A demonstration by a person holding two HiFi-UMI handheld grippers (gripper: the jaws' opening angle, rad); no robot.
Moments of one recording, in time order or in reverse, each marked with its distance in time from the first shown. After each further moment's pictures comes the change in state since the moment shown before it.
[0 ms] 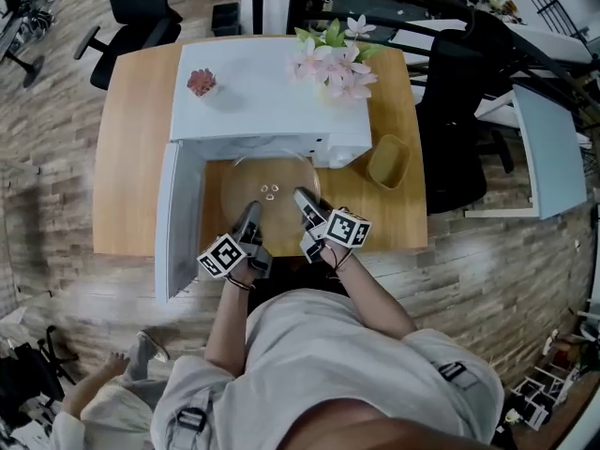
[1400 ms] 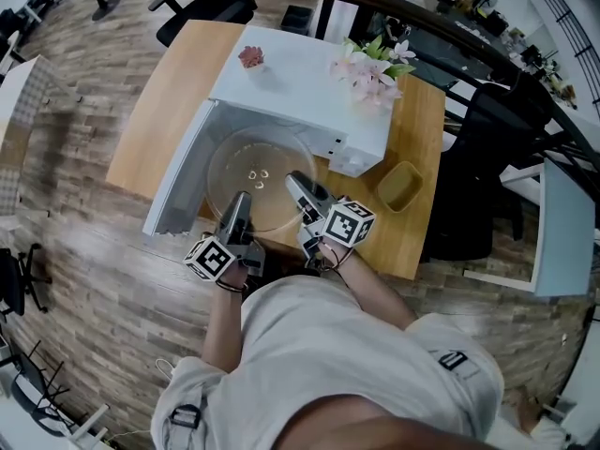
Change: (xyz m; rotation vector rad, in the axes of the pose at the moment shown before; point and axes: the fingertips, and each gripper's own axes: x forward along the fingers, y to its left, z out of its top) left arm -0.089 -0.113 0.033 0.134 -0.424 0.026; right arm -0.019 0.143 0.029 -0.224 0.158 0.394
